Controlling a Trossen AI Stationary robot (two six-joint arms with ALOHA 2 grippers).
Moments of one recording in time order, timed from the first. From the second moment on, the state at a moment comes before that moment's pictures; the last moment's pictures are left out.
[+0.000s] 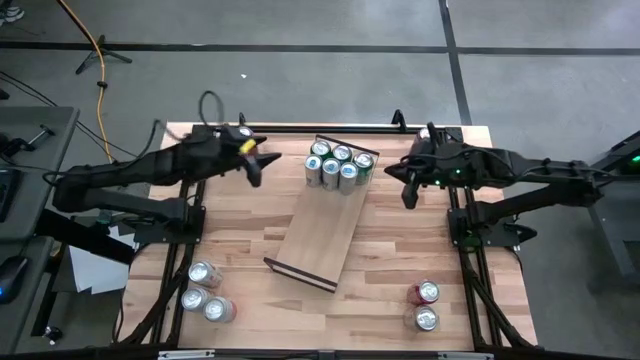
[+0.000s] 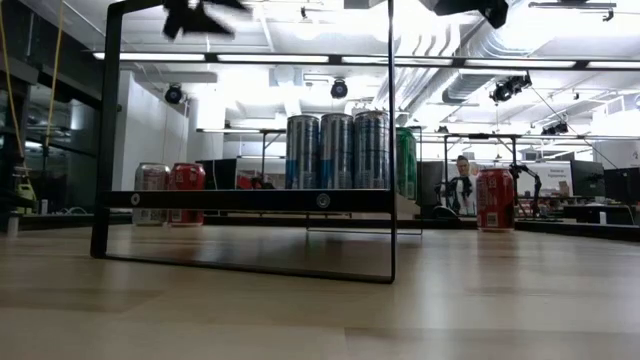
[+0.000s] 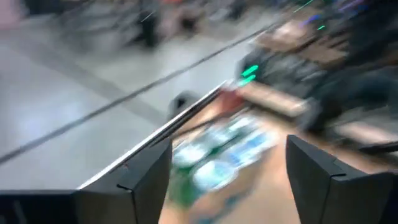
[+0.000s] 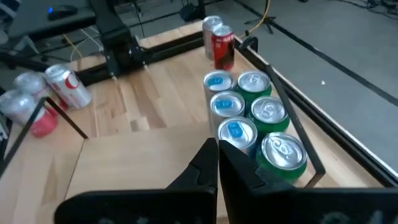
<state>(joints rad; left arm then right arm) 0.16 0.90 0.91 -0.30 -0.41 -0.22 -0.01 0.95 1.10 -0.64 0.29 0.29</state>
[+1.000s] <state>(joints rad) 0.33 1.41 0.91 -0.21 -0.23 -0.49 -0.01 1.03 1.10 -0.68 0.29 0.30</state>
